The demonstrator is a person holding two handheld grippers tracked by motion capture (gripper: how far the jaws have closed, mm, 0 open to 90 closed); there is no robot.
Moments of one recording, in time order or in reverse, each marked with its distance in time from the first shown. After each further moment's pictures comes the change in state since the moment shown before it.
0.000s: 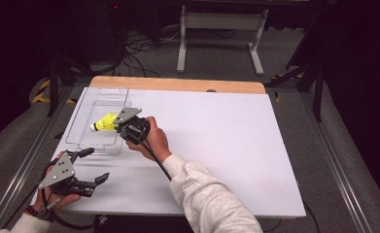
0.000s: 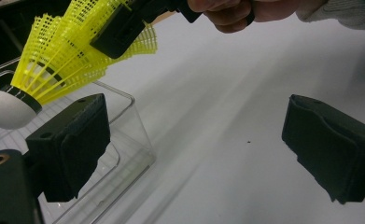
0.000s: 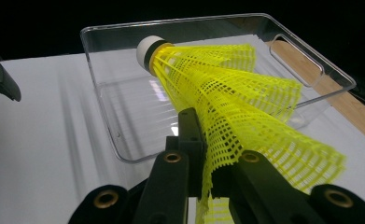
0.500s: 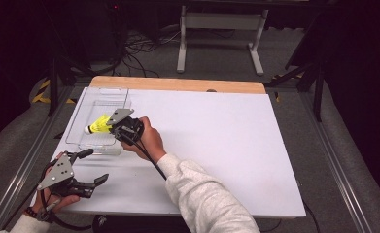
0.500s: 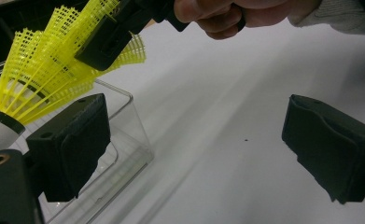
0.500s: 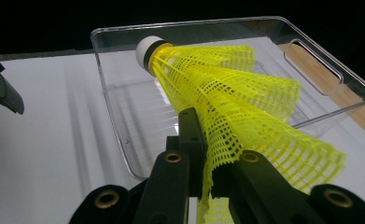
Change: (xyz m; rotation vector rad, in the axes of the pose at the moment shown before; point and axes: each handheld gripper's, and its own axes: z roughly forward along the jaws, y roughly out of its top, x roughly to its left) left arm -0.001 -0.001 -0.003 -0.002 -0.002 -0.007; right arm 0.008 0.008 0.012 0.012 0.023 -0.024
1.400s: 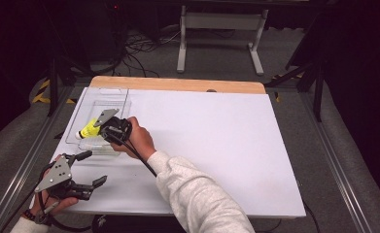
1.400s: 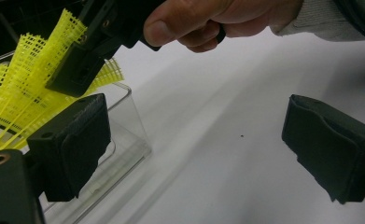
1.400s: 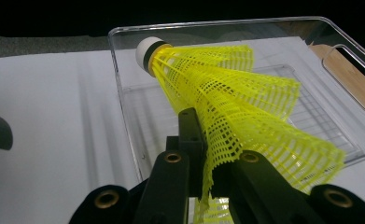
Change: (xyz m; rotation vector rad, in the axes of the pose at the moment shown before) left arm -0.003 -0.003 -0.005 0.008 0.000 -0.013; right arm 0.010 0.015 0.029 0.048 0.061 -0.042
